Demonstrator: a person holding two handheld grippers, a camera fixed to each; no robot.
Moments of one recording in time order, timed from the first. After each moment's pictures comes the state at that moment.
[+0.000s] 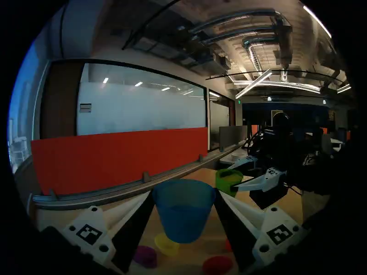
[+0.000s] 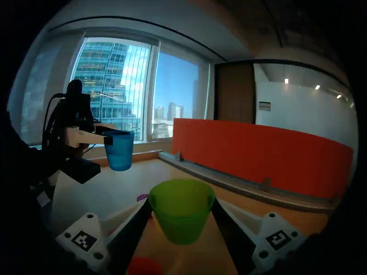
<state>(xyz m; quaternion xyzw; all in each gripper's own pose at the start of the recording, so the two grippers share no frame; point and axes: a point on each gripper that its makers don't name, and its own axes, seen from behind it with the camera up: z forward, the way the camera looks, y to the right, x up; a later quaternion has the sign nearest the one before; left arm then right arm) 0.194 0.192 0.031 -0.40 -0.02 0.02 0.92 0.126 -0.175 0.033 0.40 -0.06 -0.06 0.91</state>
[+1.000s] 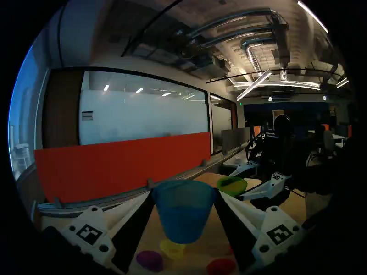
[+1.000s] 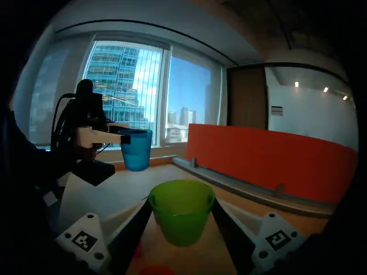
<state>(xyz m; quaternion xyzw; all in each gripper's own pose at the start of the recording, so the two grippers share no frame) 0.214 0.185 0.032 -0.38 0.00 0.03 0.92 0.135 -0.214 0.015 0.45 -0.05 -0.05 0.89</state>
